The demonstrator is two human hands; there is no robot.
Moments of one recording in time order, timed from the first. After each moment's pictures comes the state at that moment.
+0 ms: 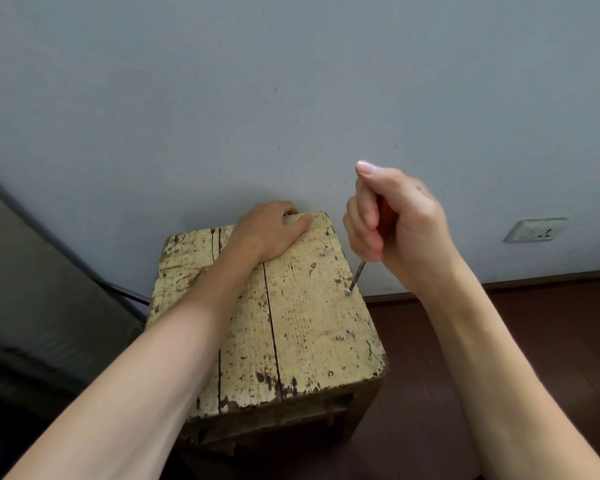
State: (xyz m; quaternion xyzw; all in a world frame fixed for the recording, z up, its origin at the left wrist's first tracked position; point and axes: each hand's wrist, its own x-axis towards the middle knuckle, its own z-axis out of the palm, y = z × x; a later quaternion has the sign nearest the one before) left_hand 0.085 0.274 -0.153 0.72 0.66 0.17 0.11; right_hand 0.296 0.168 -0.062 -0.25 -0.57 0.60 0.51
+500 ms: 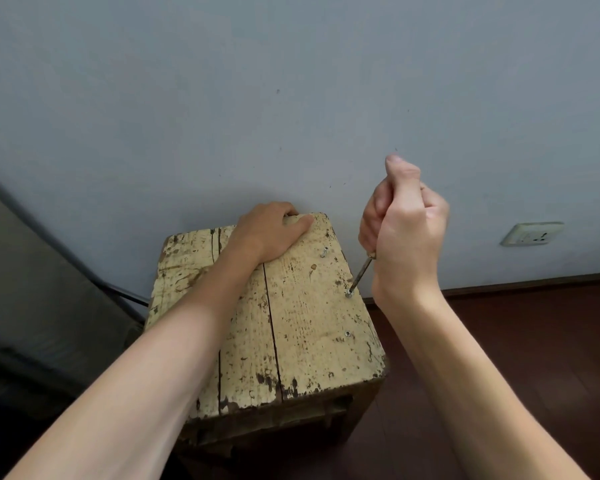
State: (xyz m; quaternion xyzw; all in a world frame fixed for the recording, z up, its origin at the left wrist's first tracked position) left_hand 0.083 0.275 -0.155 0.72 0.66 0.17 0.11; right_hand 0.267 0.152 -0.066 -0.38 -0.39 0.47 0.69
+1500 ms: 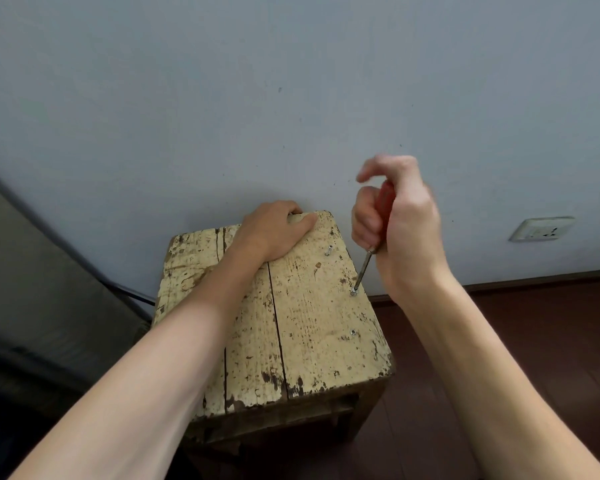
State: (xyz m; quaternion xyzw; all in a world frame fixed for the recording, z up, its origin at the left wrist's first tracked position) left_hand 0.084 0.276 -0.155 0.71 0.67 0.18 0.11; right_hand 0.275 0.164 -0.066 -0.35 -0.45 0.53 0.63
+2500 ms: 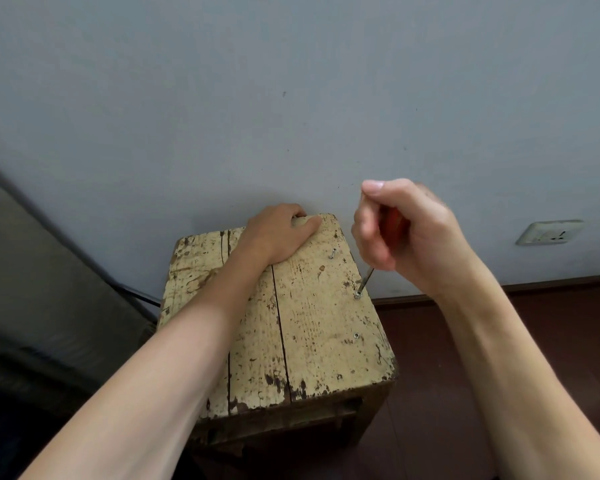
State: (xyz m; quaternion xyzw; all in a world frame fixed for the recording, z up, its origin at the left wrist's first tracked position) left_hand 0.085 0.274 -0.152 0.72 0.67 0.16 0.11; right_hand 0.300 0.171 -0.063 -0.24 -0.59 0.62 0.45
